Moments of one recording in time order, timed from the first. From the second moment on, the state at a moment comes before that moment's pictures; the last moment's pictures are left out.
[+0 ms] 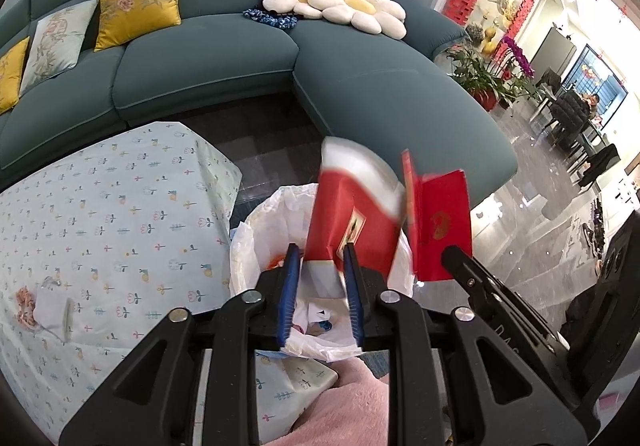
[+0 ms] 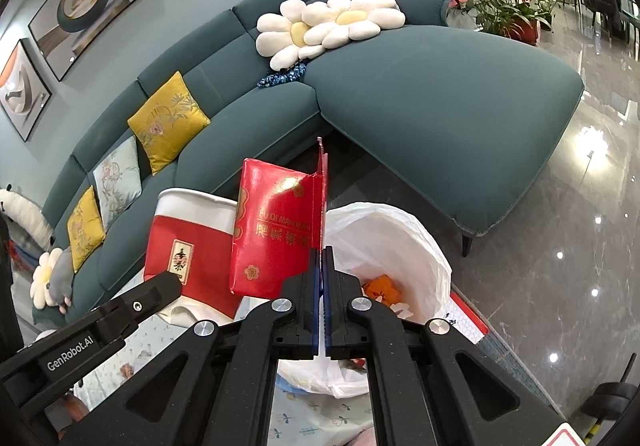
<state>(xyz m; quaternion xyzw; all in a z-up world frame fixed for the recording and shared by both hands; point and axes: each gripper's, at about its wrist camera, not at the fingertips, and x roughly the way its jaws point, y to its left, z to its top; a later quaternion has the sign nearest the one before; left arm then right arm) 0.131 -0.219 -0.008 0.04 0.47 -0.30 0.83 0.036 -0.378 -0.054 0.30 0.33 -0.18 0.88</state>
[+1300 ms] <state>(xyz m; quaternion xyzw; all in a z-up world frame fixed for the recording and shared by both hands) 0.155 -0.083 0.007 -0.05 0.46 -0.22 0.86 0.067 -0.261 -0.017 0.21 0.34 -0.12 0.91</state>
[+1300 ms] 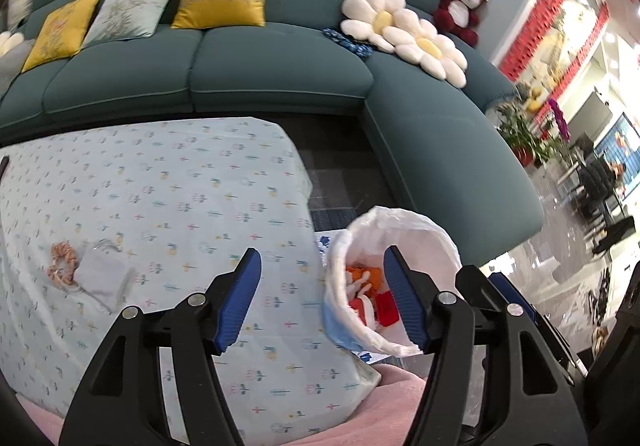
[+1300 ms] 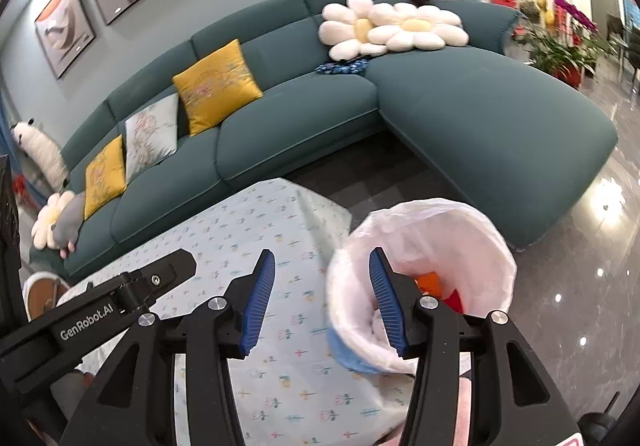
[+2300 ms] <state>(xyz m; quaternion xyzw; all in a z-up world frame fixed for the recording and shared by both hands) 0.190 0.205 -0.101 -0.17 0.52 0.00 0.84 0.144 -0.039 -0.090 0.11 0.46 0.00 0.88</state>
